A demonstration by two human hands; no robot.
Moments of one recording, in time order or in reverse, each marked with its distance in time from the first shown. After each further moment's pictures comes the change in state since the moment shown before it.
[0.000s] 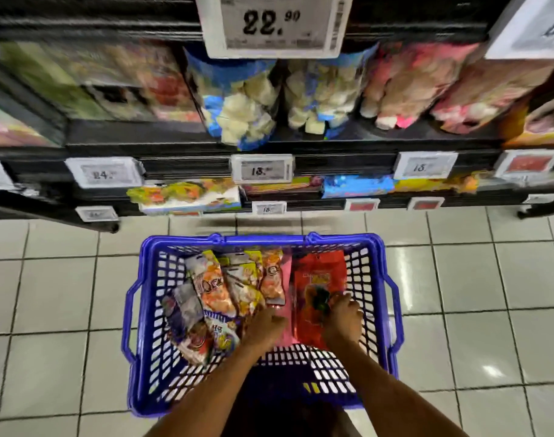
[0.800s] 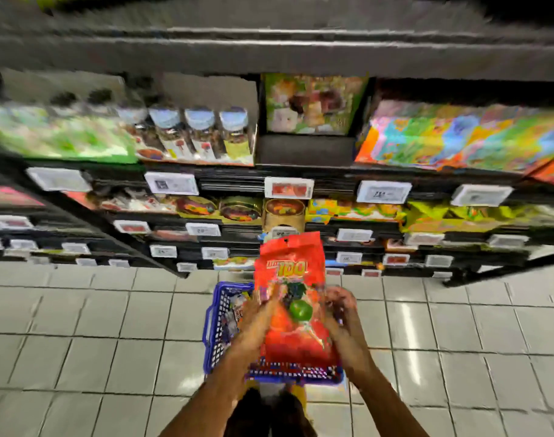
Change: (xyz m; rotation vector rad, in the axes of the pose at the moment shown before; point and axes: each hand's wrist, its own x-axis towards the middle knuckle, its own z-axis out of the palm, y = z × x) left_hand -0.409 0.183 -0.126 -0.777 0.197 0.282; right_hand -0.359 -0.044 -0.341 1.031 -0.164 -0.529
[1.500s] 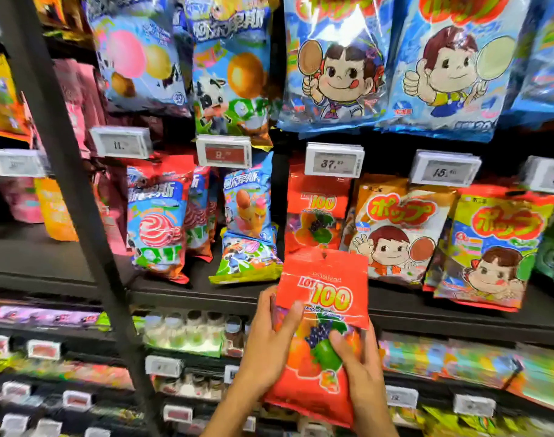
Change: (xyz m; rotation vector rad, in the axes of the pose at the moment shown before) left_hand -0.187 0.338 -0.047 0.108 -0.004 1.046; right_hand -0.078 -0.321 0.112 0.363 -0.081 -0.680
